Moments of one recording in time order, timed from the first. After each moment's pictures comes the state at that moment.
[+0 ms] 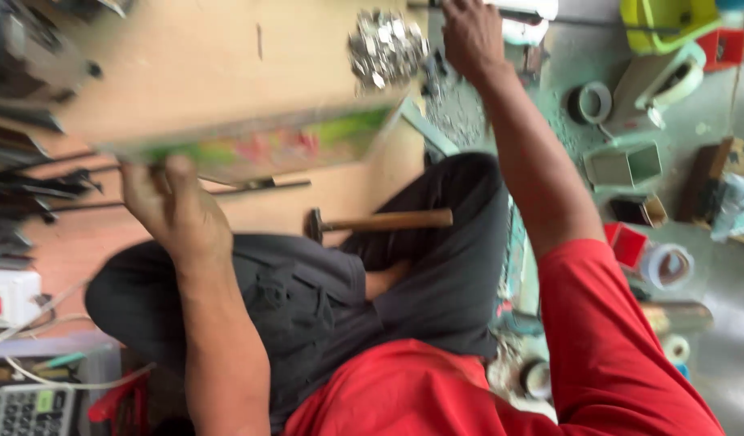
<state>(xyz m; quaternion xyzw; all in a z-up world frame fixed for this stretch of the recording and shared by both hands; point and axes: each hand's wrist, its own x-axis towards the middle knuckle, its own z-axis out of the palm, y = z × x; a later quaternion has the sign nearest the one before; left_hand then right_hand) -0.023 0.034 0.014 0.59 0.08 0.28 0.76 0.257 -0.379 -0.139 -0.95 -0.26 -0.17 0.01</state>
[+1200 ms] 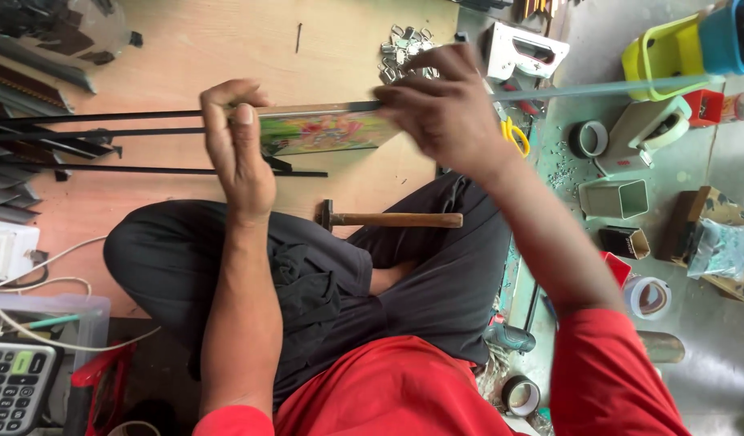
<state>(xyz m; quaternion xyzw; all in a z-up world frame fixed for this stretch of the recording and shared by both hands) -0.017 0.028 0.012 0.64 -0.01 0.27 0.72 0.085 -0.216 0.118 -0.83 -0.52 -0.16 0.12</state>
